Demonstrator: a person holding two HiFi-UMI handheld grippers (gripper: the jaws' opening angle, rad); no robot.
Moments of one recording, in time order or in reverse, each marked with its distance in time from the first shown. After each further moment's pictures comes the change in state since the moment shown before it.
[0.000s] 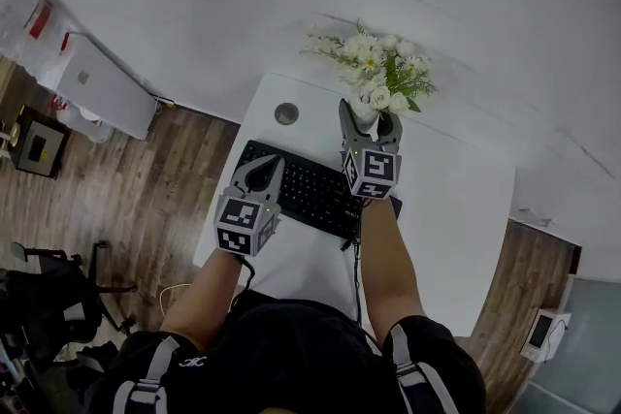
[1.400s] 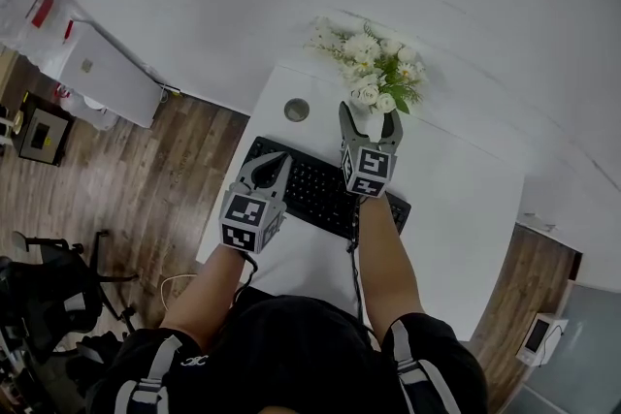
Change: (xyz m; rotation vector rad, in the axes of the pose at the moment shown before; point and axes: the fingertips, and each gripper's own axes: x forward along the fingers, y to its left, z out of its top) left arm 0.016 0.020 -0.011 -0.006 0.027 -0.007; right arm 0.028 0.010 -0.058 -0.001 0.102 -0.050
